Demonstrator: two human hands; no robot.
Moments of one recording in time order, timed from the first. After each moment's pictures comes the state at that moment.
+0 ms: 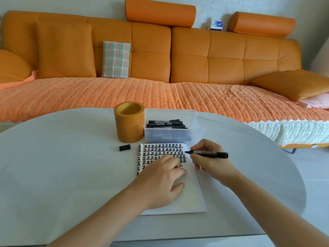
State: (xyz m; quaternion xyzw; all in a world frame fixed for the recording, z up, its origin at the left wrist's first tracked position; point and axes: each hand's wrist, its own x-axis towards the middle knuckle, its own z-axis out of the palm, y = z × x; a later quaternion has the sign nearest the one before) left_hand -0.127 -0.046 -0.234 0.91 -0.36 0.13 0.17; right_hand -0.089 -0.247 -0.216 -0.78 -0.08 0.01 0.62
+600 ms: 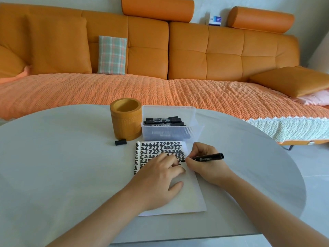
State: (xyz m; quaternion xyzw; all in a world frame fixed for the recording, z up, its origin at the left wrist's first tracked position) left_hand -0.131 -0.044 -0.234 0.92 -0.34 0.12 0.17; right_hand -0.090 -0.242 -0.230 -0.82 -0.11 0.00 0.56
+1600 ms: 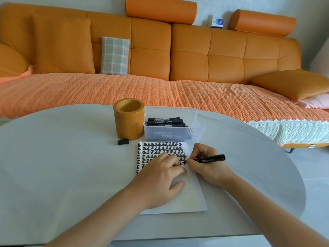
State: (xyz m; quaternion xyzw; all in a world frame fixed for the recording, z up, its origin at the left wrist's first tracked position) left_hand -0.133 -0.044 -0.233 0.92 -0.33 0.10 0.19; right_hand -0.091 -0.246 -0.230 -0.82 -0.14 0.02 0.55
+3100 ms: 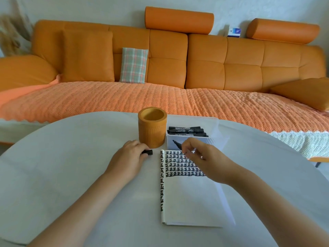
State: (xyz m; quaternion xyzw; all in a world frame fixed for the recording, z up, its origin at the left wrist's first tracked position) left_hand -0.079 0.081 -0.237 0.95 -0.10 0.18 0.21; right_hand -0.074 -0.183 -0.185 -0.90 -0.28 0.03 0.34
